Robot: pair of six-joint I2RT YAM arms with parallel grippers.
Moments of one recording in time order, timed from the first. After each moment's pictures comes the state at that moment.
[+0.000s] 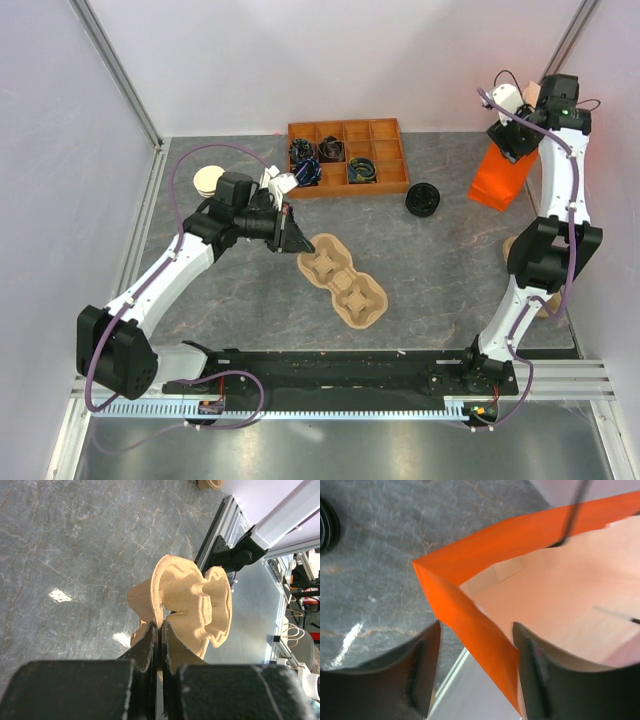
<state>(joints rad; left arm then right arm) -0.40 1.28 1.03 -0.42 0.87 -0.21 -0.26 1.99 2.15 -0.99 -0.21 -0.92</state>
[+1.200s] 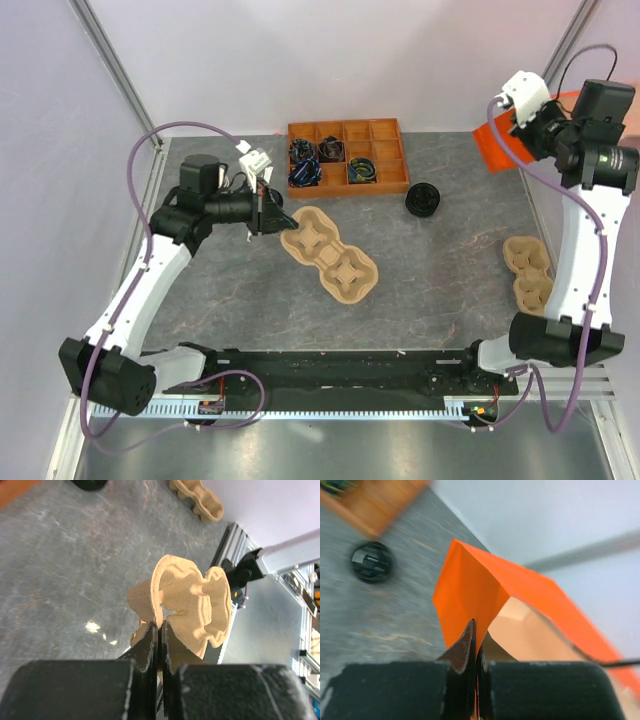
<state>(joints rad) -0.29 1.20 1.18 -0.52 0.90 -0.11 -0.25 1.46 1.91 -0.93 -0.35 -0.92</state>
